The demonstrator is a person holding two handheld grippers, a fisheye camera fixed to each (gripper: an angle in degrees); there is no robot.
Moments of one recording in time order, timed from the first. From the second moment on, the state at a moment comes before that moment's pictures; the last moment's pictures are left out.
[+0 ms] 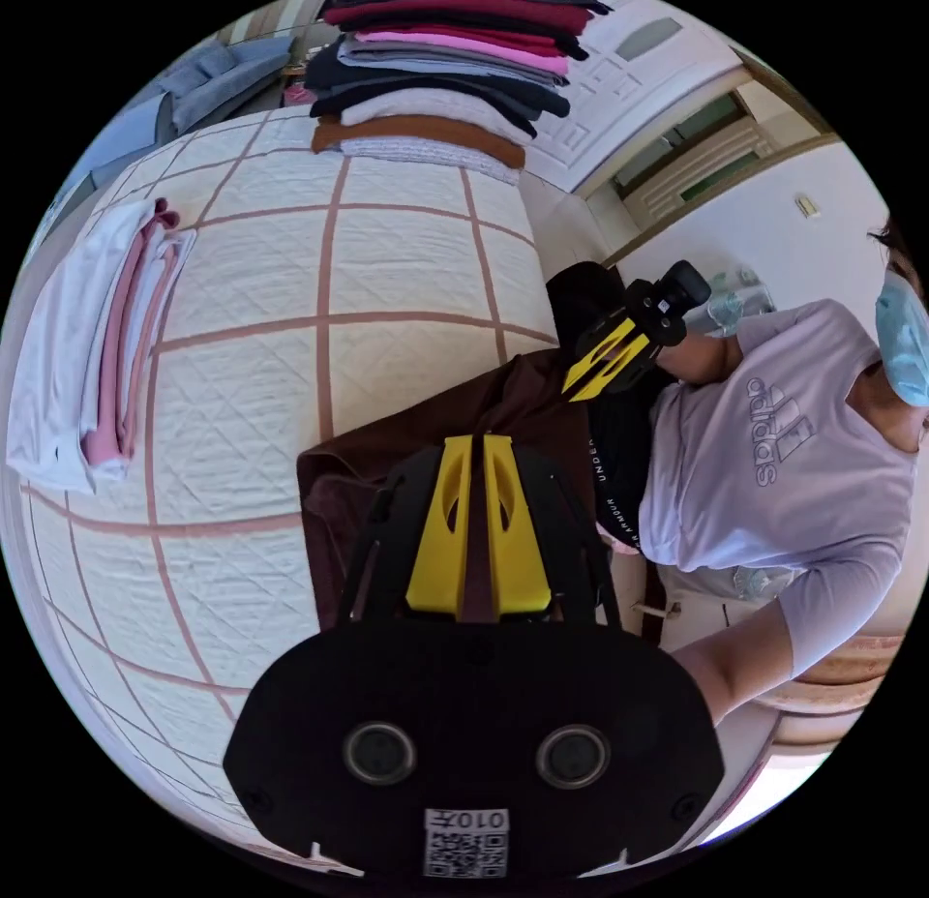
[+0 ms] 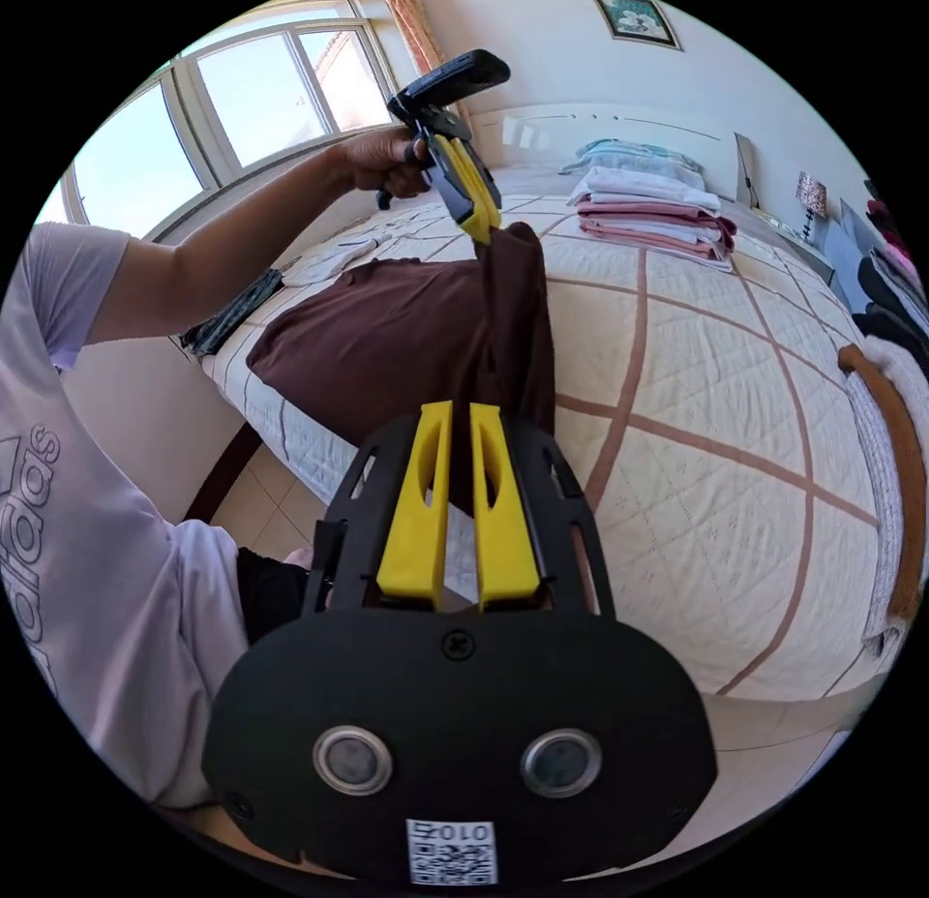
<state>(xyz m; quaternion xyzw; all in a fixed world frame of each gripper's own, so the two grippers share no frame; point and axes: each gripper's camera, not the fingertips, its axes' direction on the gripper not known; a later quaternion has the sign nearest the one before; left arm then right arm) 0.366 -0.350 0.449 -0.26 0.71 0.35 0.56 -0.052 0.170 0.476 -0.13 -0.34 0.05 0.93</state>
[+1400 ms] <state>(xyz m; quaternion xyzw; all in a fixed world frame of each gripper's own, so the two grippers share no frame) 0.313 -0.331 0.423 -0.18 0.71 0.22 0.64 0.024 0.117 0.492 -0.13 -0.38 0.10 0.91</state>
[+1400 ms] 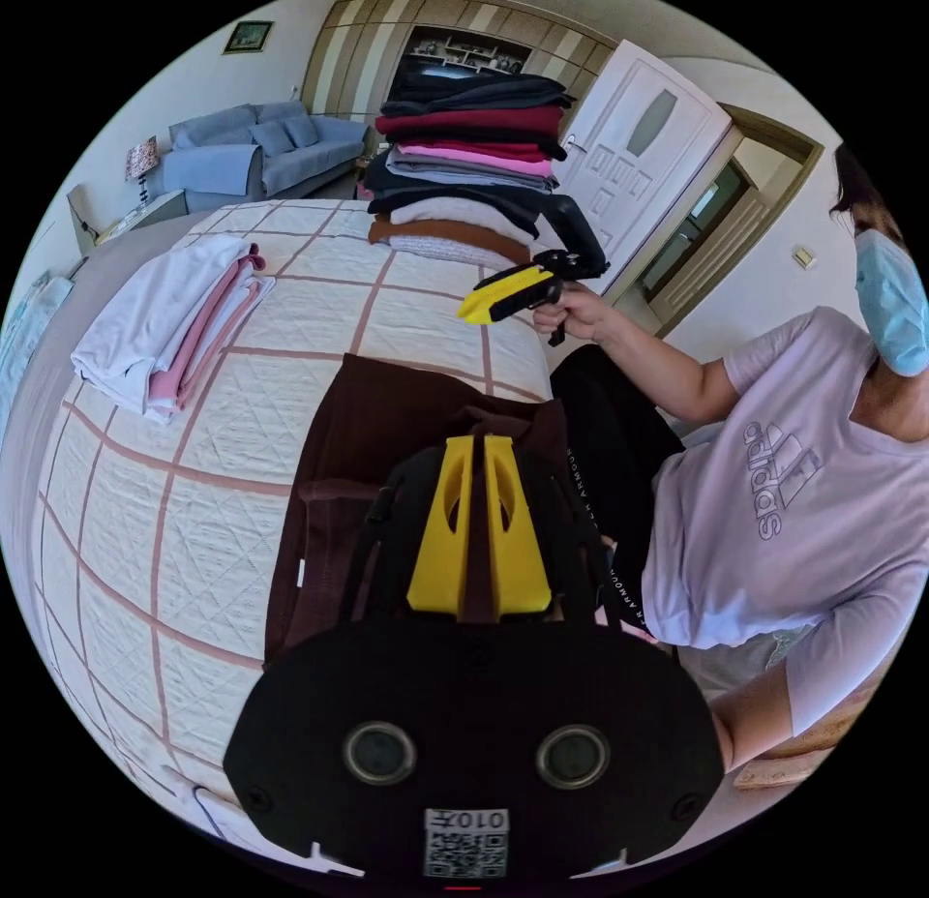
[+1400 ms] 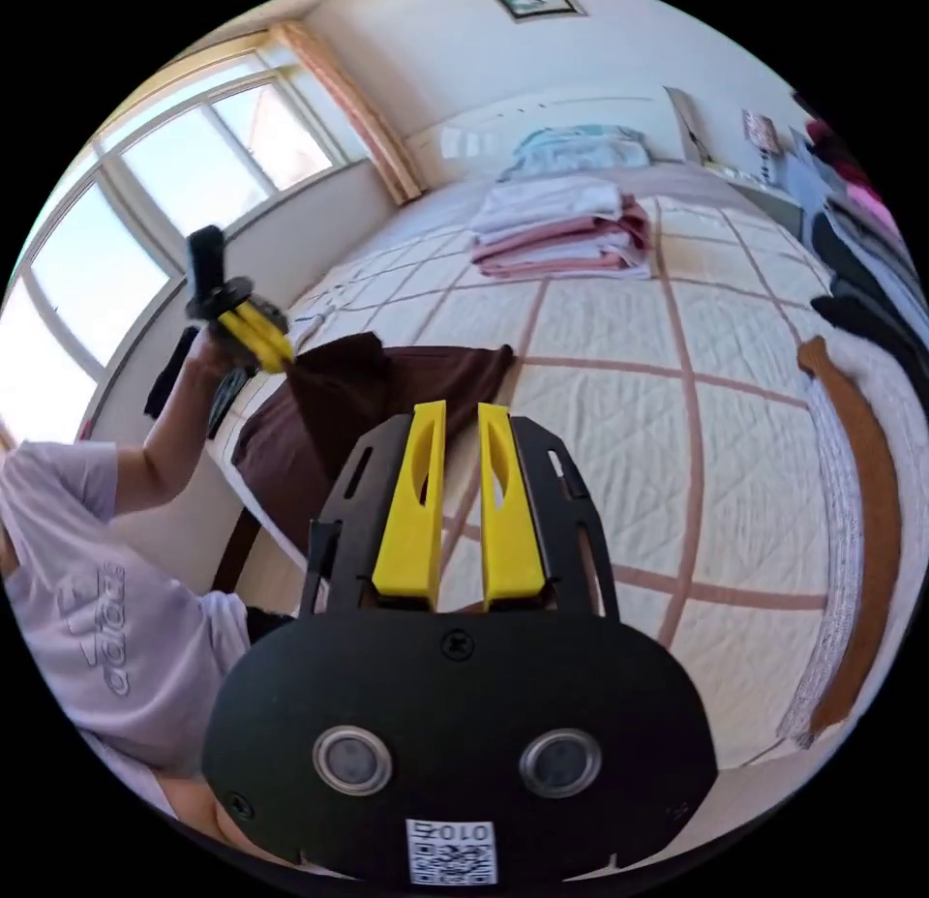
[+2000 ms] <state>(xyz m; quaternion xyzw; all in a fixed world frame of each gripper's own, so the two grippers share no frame) 0.286 -0.361 0.433 -0.24 0.69 0.20 0.66 -0.141 0.168 0.391 -0.12 -0.26 -0.08 0.95</state>
